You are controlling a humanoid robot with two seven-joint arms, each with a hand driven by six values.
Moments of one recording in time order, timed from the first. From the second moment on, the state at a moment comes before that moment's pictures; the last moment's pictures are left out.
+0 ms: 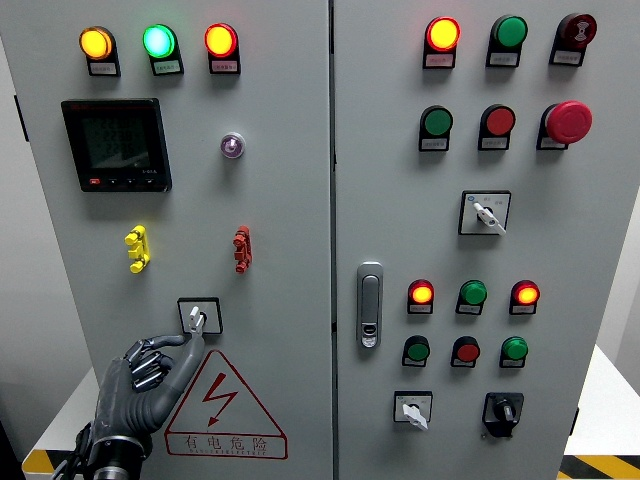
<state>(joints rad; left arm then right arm) -0.42 -0.10 -1.48 -1.57 1.48 0.38 0.28 -0.03 0.12 -0.03 -0.16 0.09 0.17 -0.04</state>
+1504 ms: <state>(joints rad) -0.50 -0.09 -1.47 -1.56 1.47 0.39 0.42 -0.03 0.12 -0.03 -0.16 0.09 0.17 -0.04</state>
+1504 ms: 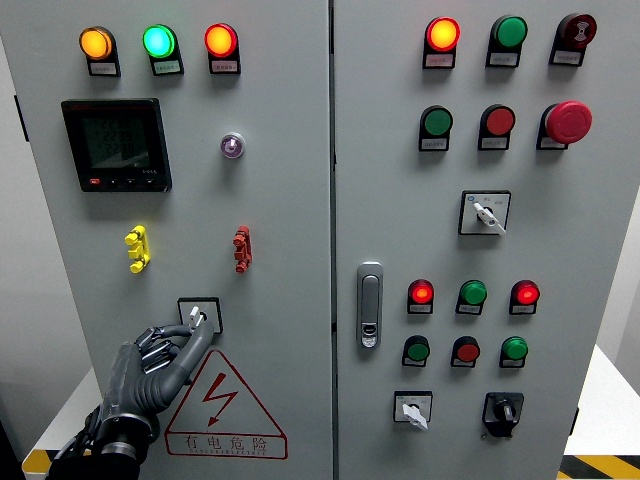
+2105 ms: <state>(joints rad) -0.50 -0.09 -1.47 -1.56 1.48 0.39 0.45 -0.03 0.12 -0.03 -0.16 0.09 0.17 -0.04</state>
